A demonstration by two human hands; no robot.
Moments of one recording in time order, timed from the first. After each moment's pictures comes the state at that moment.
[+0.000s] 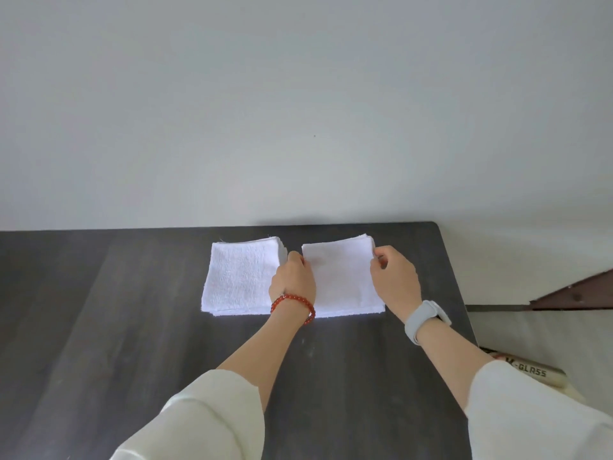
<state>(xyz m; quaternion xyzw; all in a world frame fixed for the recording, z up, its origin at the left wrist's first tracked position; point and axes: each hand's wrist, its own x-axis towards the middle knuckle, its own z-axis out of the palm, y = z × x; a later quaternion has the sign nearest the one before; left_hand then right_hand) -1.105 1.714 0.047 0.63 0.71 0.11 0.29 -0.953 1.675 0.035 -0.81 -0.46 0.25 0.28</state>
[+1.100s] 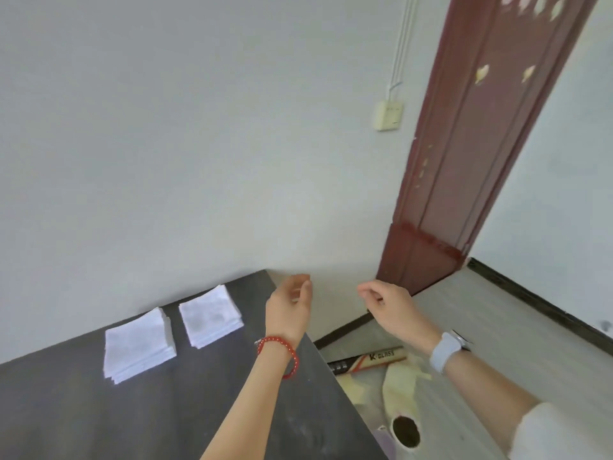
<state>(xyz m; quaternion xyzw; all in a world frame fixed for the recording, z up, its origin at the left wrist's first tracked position) -1.048 1.427 0.257 0.70 0.34 0.34 0.52 -0.909 1.312 0.260 -0.82 -0.46 0.10 0.33</state>
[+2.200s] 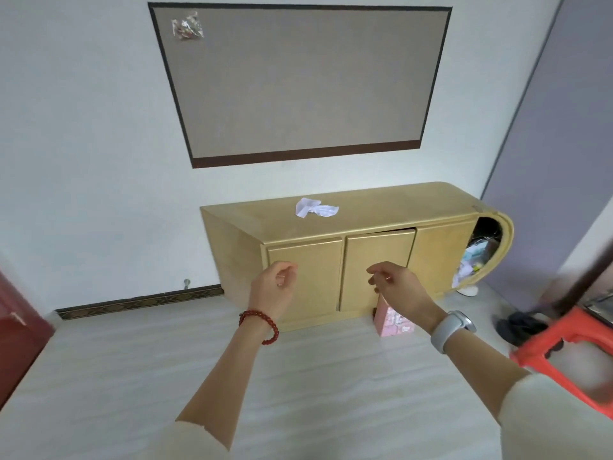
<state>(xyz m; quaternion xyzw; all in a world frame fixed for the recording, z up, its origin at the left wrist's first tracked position) -0.465 0.468 0.241 0.83 -0.19 -0.02 0.53 -0.554 0.269 0.243 -0.87 0.20 -0.15 0.43</state>
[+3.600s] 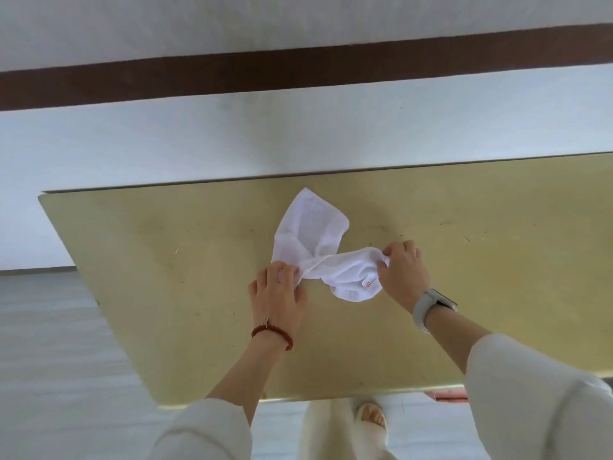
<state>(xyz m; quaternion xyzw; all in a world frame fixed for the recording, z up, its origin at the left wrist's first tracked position) 0.198 0.094 -0.037 0.98 -0.09 -0.06 0.19 0.183 -0.112 -0.023 -0.92 0.30 0.13 0.23</state>
